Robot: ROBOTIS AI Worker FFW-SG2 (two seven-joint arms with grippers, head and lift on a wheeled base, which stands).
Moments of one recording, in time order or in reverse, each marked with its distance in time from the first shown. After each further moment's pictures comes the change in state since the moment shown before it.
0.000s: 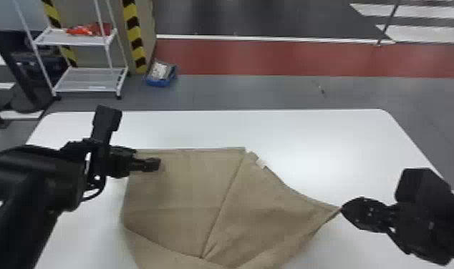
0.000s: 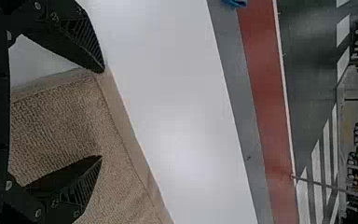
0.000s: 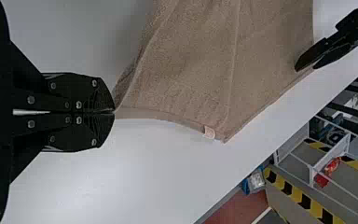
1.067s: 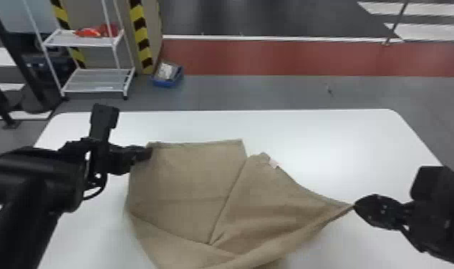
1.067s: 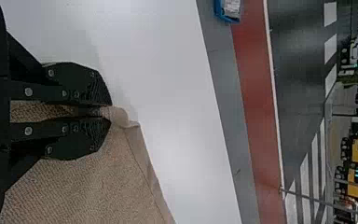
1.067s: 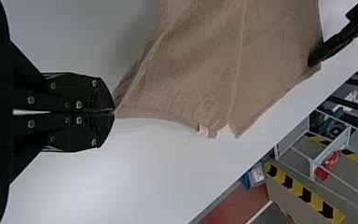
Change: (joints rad) left arm 0.035 0.000 0.053 -0.066 0.016 -0.010 0.034; right arm -0.011 0.003 -0.032 0.014 -0.018 -0.009 -0.026
